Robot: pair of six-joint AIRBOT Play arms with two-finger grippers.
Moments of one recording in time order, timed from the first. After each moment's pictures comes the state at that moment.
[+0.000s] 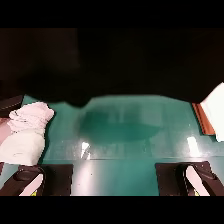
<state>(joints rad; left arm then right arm) -0.09 -0.80 2.00 1.25 -1.08 -1.60 -0.41 -0.76 1.79 -1.09 1.24 1.33</state>
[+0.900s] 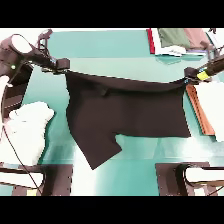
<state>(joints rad) -0.09 -1.55 1.64 1.23 -1.14 -1.57 -0.22 -1.52 1.56 -1.24 1.42 1.46</state>
